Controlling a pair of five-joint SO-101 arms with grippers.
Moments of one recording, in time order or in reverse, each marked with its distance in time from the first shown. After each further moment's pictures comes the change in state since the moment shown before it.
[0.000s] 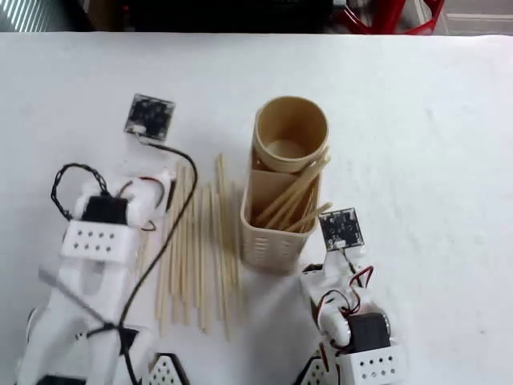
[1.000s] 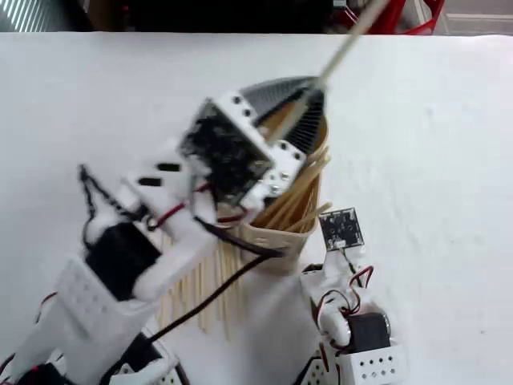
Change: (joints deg) left arm 39.9 0.7 -40.4 -6.4 -4.6; right arm 0.0 0.0 0.0 0.0 0.0
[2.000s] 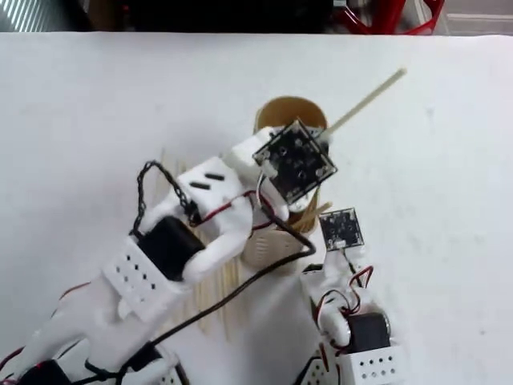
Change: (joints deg) left arm -1.2 -0.4 17.8 -0.7 -3.3; right arm 0.0 0.0 0.0 0.0 0.0
